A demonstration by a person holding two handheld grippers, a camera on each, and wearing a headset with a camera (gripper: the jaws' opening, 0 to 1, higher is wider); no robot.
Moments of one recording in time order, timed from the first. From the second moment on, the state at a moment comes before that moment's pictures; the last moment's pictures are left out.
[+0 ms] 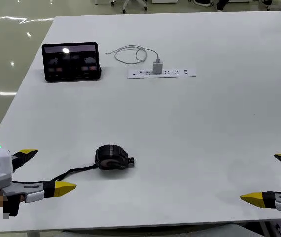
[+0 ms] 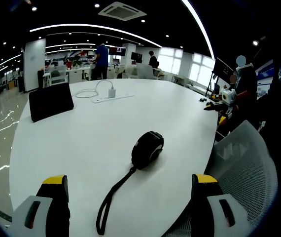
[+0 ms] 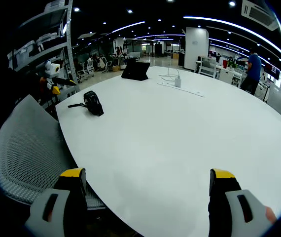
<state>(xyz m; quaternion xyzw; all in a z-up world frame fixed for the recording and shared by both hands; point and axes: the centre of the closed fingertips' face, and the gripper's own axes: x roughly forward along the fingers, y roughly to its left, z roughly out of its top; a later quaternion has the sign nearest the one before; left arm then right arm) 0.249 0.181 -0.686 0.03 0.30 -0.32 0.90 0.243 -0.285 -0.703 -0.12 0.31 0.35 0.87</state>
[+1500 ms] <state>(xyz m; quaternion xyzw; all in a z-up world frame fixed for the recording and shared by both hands) 0.286 0.096 -0.715 0.26 0.37 -0.50 0.74 0.288 -0.186 -0.692 -0.16 0.26 0.46 0.83</state>
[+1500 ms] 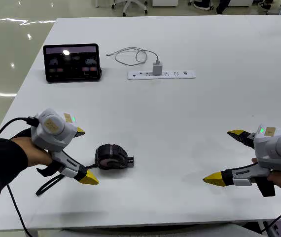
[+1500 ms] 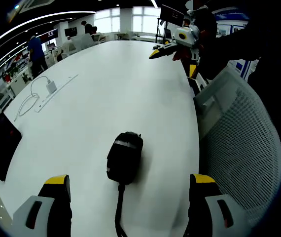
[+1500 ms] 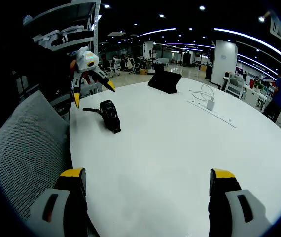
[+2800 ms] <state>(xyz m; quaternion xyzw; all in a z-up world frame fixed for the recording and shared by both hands) 0.306 0.057 -0.759 0.39 0.41 -0.55 0.61 0.308 -0.098 -0.704 -0.20 0.23 0.56 0.77</state>
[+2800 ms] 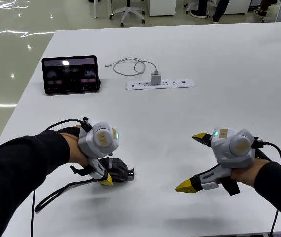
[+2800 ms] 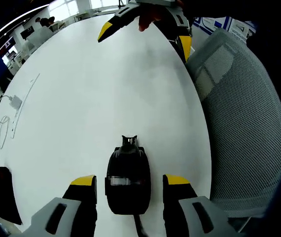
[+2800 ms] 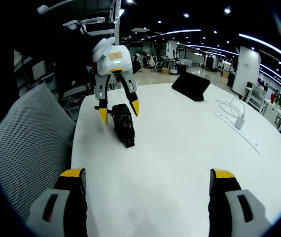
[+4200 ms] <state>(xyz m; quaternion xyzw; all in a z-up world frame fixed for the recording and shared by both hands) 0.305 0.056 -0.761 0.38 0.39 -0.57 0.62 0.299 0.015 -0.785 -0.25 0.29 0.65 0.65</state>
